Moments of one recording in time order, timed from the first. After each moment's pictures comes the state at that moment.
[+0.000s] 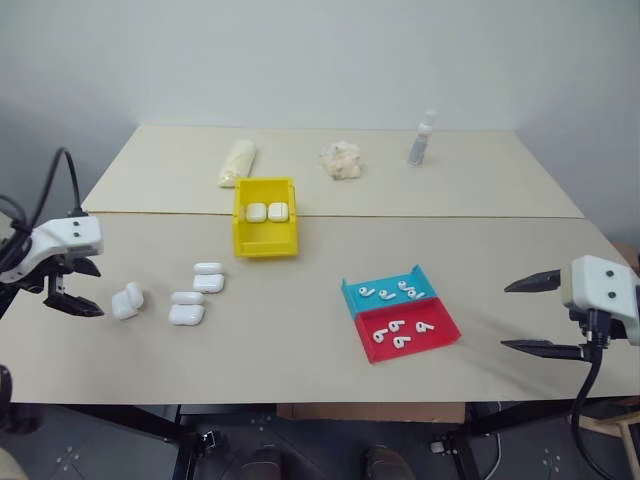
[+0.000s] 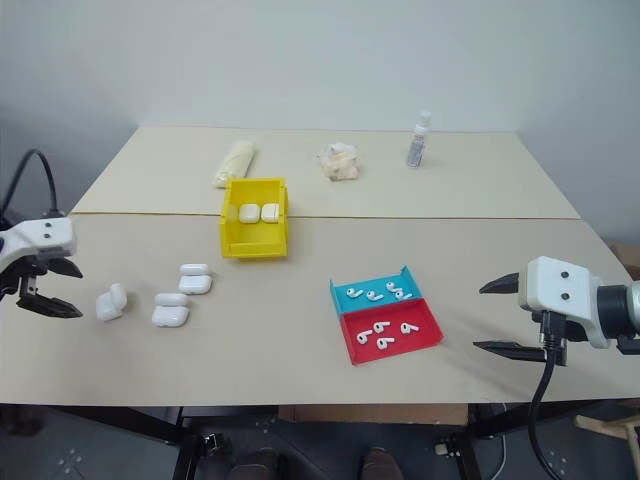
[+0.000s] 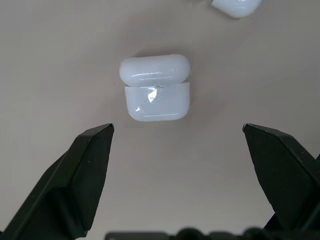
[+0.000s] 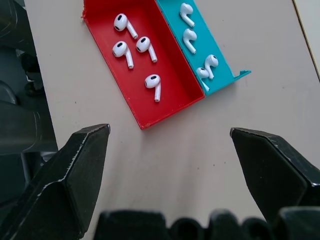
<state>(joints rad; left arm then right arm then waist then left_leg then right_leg) -1.05 1.16 -0.38 1.01 0.26 -0.04 -1.60 0.01 -1.22 -0.42 -0.26 0.38 0.25 1.33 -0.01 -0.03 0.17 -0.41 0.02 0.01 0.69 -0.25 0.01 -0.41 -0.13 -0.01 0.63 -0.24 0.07</state>
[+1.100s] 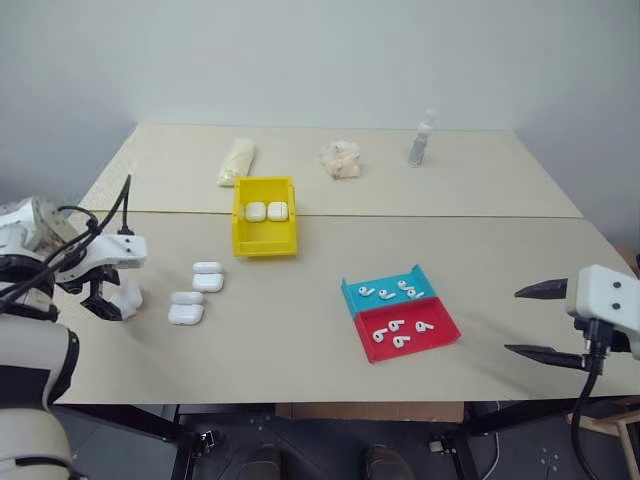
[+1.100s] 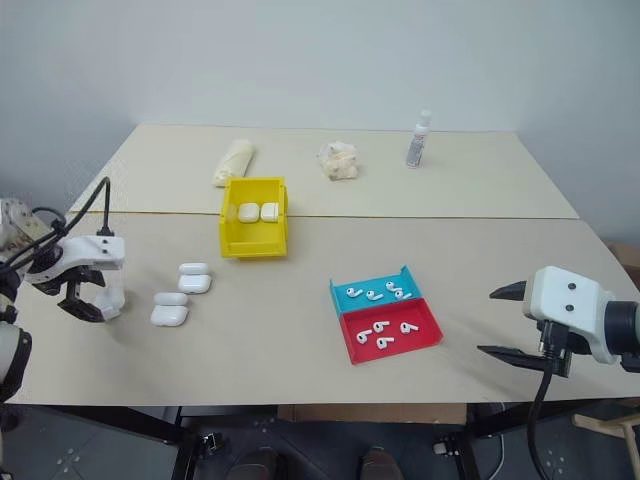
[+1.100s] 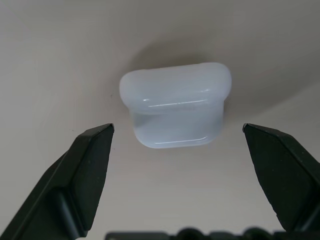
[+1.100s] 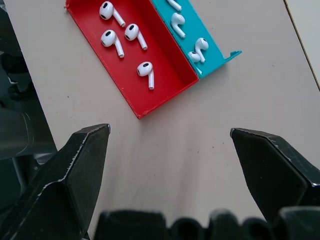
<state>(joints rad) -1.15 0.98 -0.45 1.19 0.54 -0.05 -1.47 0.14 -1.17 -0.53 -0.36 0.36 0.31 1.26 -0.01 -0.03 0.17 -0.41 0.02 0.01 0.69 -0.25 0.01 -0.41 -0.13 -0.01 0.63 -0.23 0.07</state>
